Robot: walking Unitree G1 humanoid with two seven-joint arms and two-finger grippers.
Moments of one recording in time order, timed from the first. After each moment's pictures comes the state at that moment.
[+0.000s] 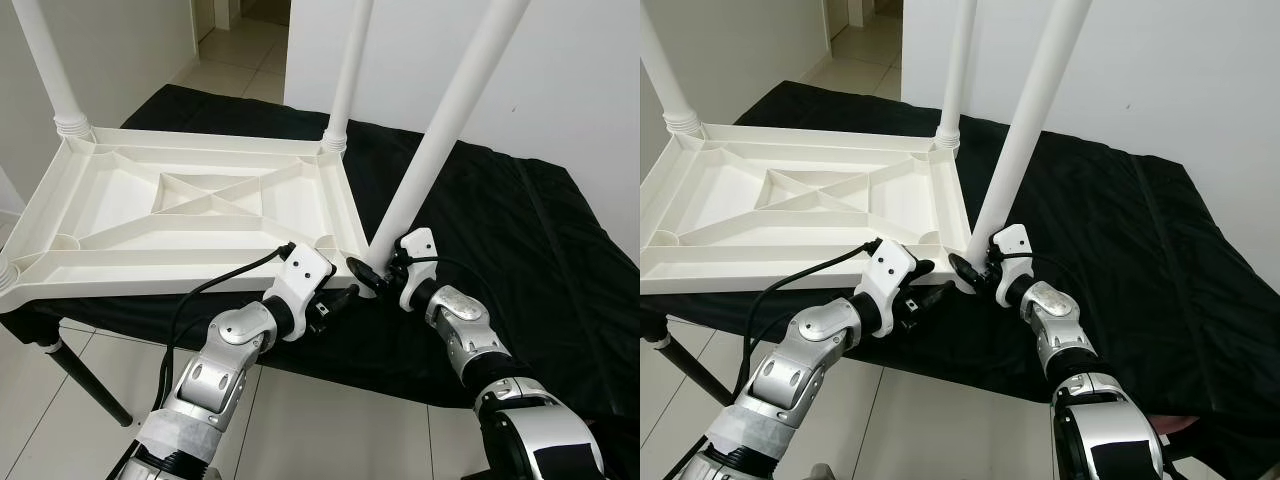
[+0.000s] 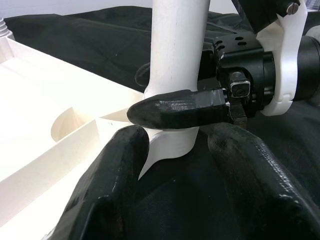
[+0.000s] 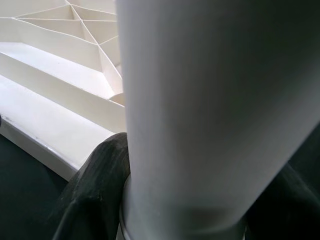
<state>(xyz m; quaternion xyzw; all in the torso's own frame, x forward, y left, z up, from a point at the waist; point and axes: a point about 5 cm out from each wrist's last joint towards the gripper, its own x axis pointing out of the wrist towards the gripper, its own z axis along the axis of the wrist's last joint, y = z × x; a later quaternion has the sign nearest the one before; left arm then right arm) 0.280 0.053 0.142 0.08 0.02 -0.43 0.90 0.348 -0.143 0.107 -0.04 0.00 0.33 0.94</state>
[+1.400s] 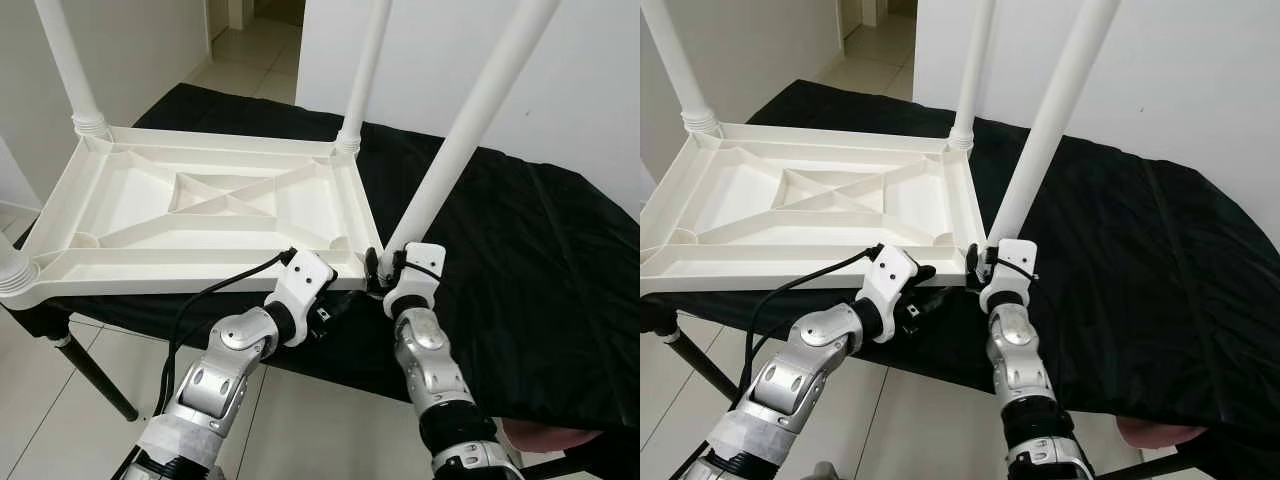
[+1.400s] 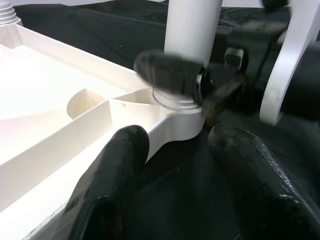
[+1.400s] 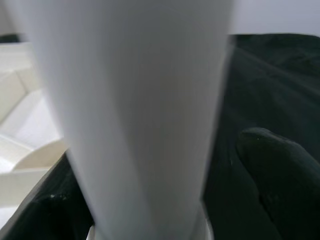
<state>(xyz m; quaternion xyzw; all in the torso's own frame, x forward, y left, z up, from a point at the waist) 0.277 0.052 0.137 0.07 0.02 -0.43 0.90 0.323 -0.130 0.115 0.05 -0.03 0.00 1.00</state>
